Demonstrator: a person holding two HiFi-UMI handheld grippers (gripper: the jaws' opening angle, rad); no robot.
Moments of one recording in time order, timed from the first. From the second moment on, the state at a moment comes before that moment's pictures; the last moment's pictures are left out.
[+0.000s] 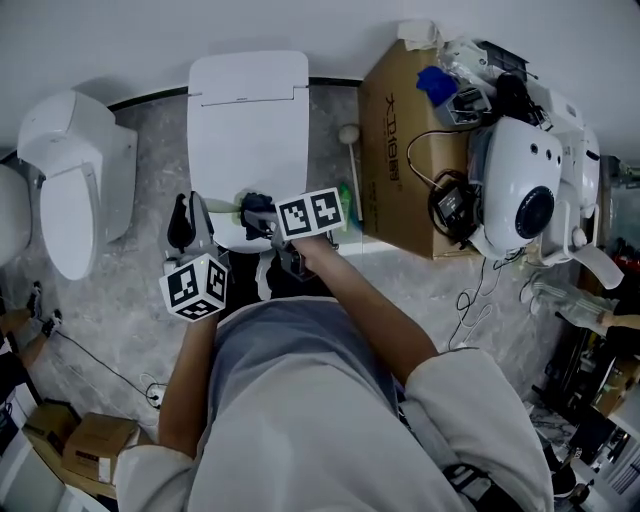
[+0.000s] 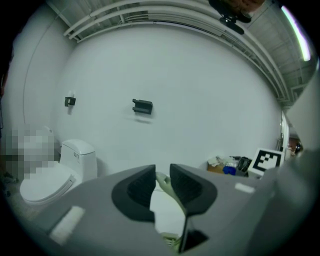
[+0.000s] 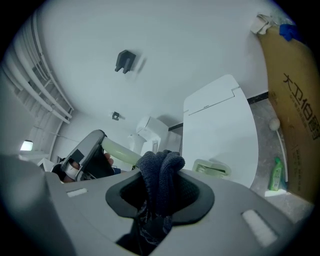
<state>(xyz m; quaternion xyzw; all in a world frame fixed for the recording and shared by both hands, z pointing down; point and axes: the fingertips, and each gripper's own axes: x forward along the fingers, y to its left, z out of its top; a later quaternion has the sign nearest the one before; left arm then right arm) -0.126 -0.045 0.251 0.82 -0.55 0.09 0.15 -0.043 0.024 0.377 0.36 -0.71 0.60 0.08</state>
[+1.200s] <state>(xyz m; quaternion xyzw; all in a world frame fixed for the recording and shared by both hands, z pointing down) -0.135 -0.035 0.231 0.83 -0.52 0.12 0.17 -0.024 -0.005 0.232 0.41 -0.82 0.41 0.05</state>
